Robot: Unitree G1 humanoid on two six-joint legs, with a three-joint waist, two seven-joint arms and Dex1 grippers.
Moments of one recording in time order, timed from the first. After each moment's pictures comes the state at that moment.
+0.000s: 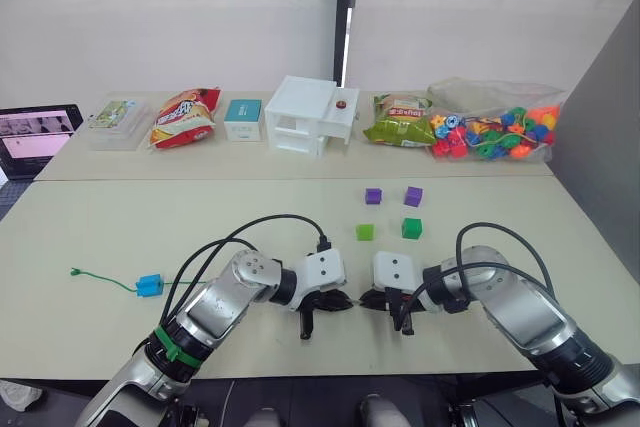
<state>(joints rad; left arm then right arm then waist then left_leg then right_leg) -0.51 0.49 -0.49 -0.16 -0.14 0.59 -1.04 -0.45 -0.75 0.42 -0.32 0.09 0.58 1.13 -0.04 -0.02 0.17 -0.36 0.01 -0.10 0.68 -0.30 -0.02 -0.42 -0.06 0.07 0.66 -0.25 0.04</state>
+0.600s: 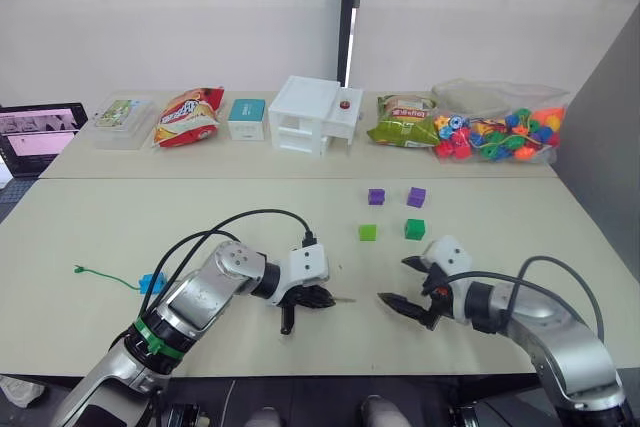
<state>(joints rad) -0.54 0.60 -0.47 -0.18 -0.16 0.61 -1.12 -0.06 -0.44 -0.10 -0.54 0.26 0.82 0.63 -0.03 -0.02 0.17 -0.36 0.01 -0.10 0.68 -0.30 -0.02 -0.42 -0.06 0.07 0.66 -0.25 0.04</state>
